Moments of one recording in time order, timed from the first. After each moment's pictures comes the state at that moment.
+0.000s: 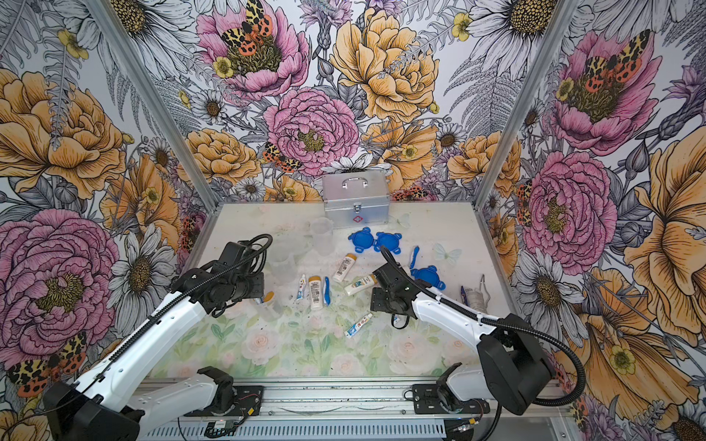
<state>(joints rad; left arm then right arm) -0.41 1.09 1.00 -1.00 -0.26 -0.41 0.60 1.37 0.77 -0.57 0.04 0.68</state>
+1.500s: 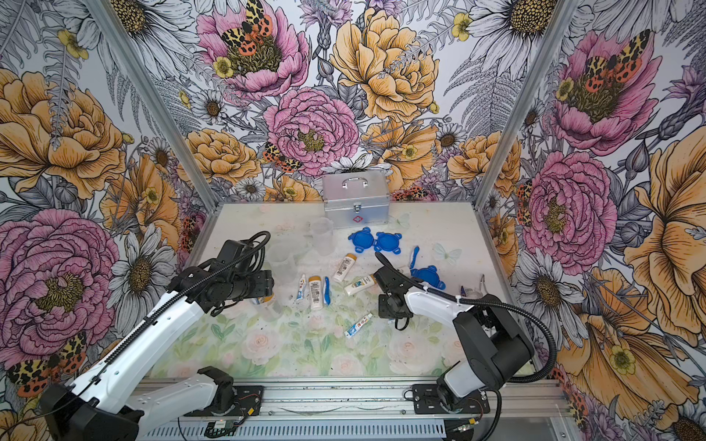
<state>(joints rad) -0.42 1.09 1.04 -1.04 -0.15 -0.46 0.56 1.51 0.77 -0.58 0.05 0.58</state>
